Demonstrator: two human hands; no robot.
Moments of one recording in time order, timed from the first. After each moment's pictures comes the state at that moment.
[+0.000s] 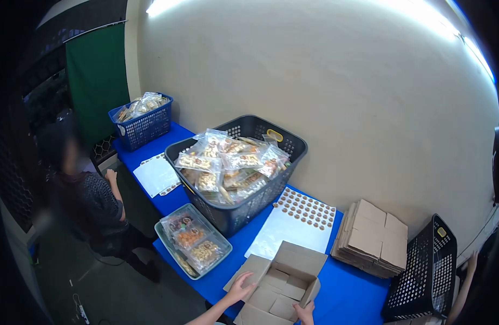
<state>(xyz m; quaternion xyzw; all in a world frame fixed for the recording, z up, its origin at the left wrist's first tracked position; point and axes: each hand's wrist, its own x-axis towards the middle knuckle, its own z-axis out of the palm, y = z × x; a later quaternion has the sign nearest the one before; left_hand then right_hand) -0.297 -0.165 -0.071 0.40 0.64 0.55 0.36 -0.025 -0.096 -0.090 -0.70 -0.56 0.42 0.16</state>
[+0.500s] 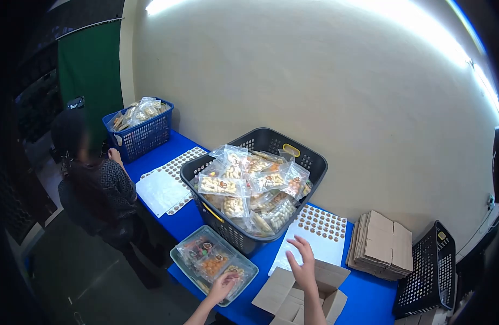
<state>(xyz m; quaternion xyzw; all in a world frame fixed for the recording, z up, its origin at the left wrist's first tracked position) -0.488 -0.197 -0.021 0.34 0.57 0.62 0.42 -0.315 -0.038 0.155 -0.32 -0.82 0.26 0.40</state>
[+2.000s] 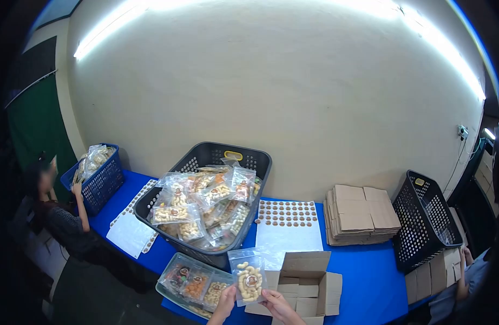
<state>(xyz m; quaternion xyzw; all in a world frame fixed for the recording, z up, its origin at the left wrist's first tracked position) -0.434 -0.161 0.046 0.33 0.42 0.62 0.57 -0.260 -0.120 0.038 -0.32 -0.29 0.84 0.34</state>
